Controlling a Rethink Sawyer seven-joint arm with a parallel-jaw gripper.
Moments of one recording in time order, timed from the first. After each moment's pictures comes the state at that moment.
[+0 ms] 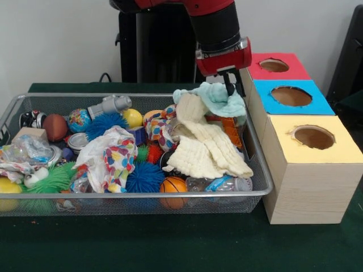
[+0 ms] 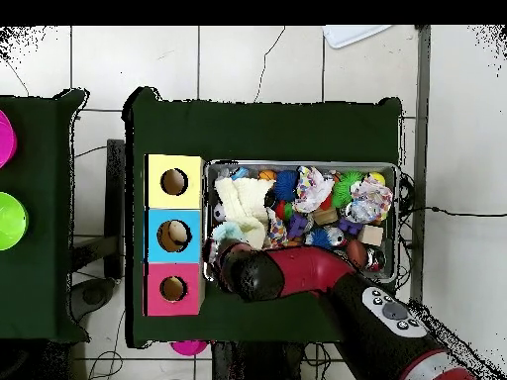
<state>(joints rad) -0.67 -0.66 0.58 2.06 -0.35 0.27 1.96</state>
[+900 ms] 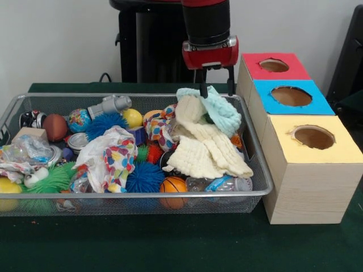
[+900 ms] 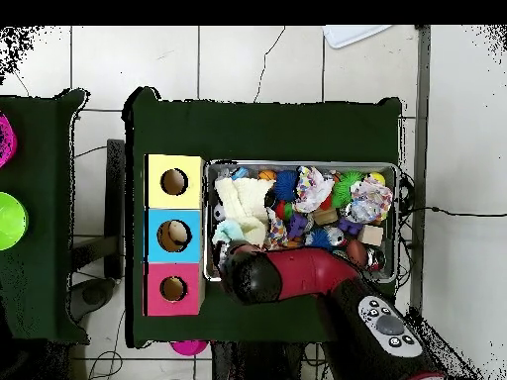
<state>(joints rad) -0.57 -0.75 0.43 2.02 -0.37 0.34 1.96</state>
